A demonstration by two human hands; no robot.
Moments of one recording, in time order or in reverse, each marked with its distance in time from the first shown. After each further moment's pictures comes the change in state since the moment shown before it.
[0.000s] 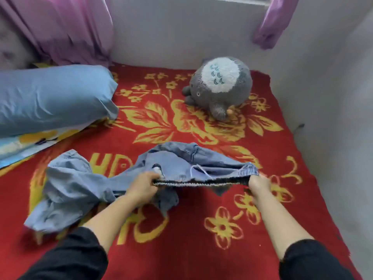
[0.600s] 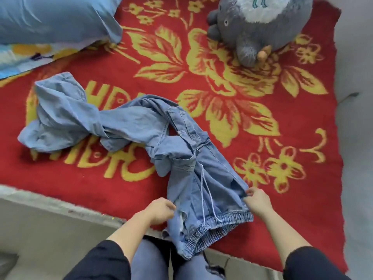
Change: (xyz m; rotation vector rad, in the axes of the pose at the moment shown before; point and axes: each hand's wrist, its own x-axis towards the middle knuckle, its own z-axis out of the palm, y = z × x) left_hand -0.079 0.017 0.233 -0.203 -0.600 -0.562; right_hand 0.054 0.136 -0.080 -1.126 -0.435 -0.026
